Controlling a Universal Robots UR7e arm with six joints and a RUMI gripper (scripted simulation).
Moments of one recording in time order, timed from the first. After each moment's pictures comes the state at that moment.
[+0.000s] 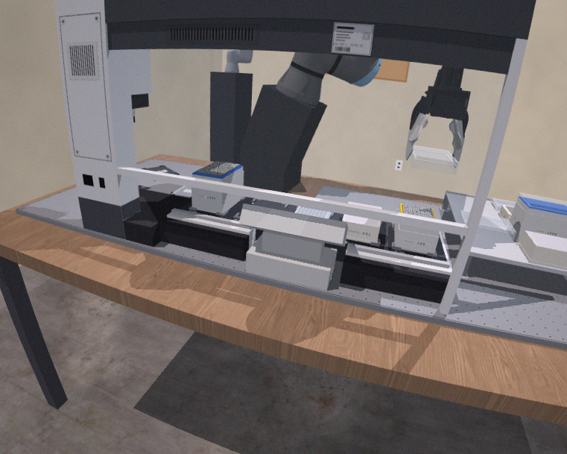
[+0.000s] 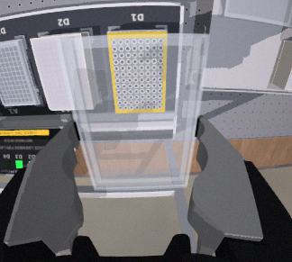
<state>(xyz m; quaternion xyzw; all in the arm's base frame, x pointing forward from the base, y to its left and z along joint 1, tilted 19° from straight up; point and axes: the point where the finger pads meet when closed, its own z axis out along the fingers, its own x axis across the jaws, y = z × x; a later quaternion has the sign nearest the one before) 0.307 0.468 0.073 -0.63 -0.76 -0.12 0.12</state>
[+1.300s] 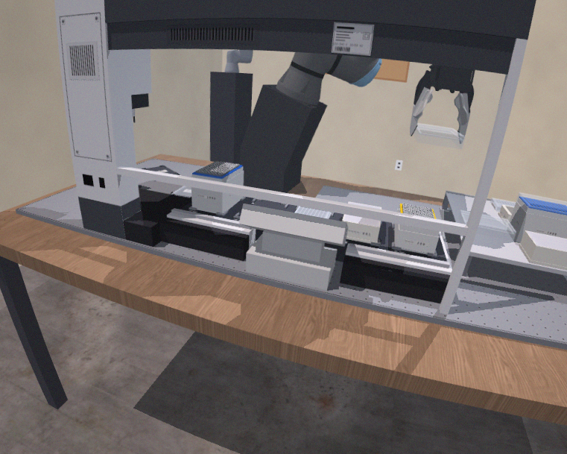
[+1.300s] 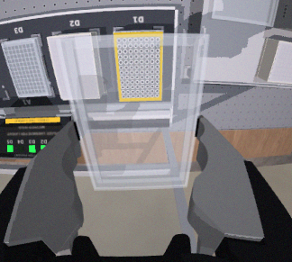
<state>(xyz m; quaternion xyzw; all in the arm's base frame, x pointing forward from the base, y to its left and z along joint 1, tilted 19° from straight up) 0.308 0.451 0.122 -0.63 -0.76 -0.12 0.12</state>
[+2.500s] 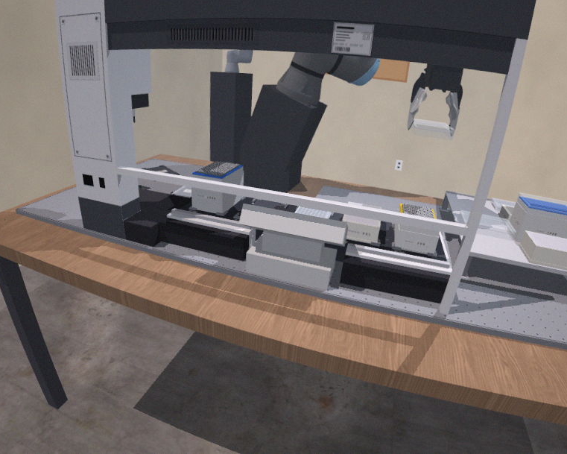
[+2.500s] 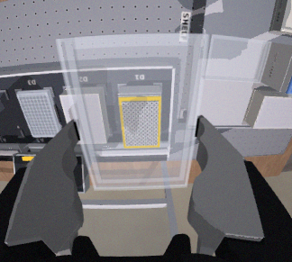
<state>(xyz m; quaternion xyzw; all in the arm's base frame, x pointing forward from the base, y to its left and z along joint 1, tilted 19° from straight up) 0.196 0.433 0.117 -0.63 -0.76 -0.12 0.12</state>
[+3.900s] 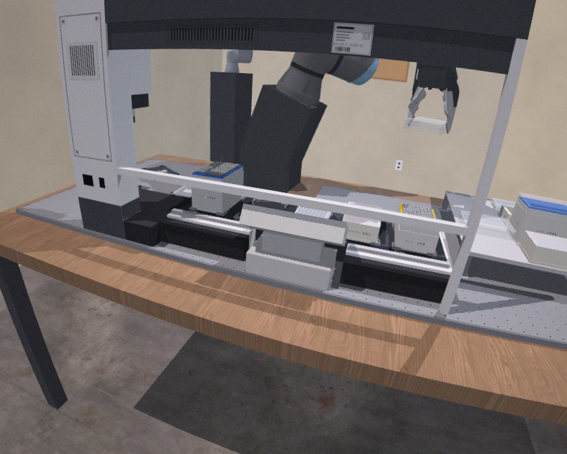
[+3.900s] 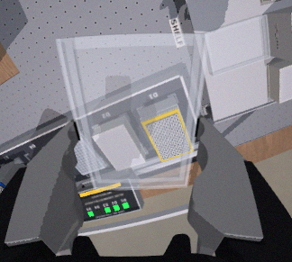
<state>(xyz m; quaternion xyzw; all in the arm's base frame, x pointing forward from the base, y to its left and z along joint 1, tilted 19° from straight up) 0.148 0.424 0.118 -0.77 -0.62 -0.09 0.14</state>
